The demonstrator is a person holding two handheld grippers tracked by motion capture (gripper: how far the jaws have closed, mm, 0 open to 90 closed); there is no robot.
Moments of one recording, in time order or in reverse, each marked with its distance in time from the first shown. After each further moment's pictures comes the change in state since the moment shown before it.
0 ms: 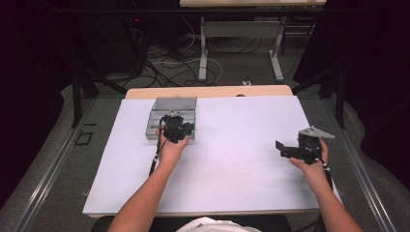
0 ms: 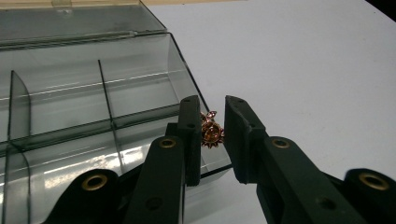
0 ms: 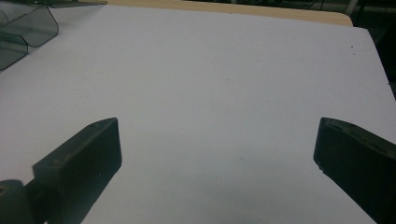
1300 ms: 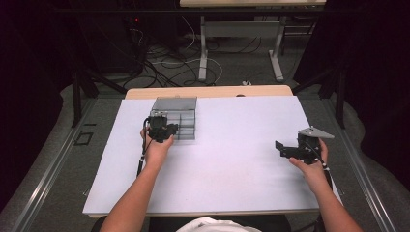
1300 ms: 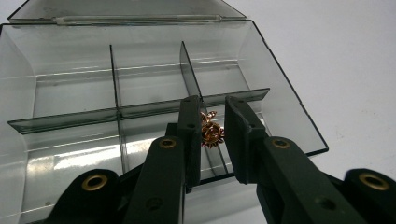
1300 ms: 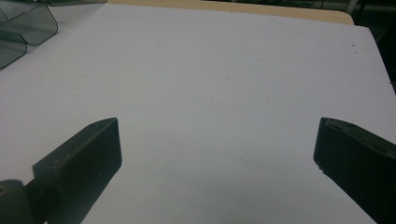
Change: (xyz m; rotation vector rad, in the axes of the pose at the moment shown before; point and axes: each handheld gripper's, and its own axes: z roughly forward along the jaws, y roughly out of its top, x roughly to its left) left arm 0.046 -0.006 -0.013 0.036 0.088 -0.055; right arm 0.000 0.000 0.002 -0.002 -0.007 -0.004
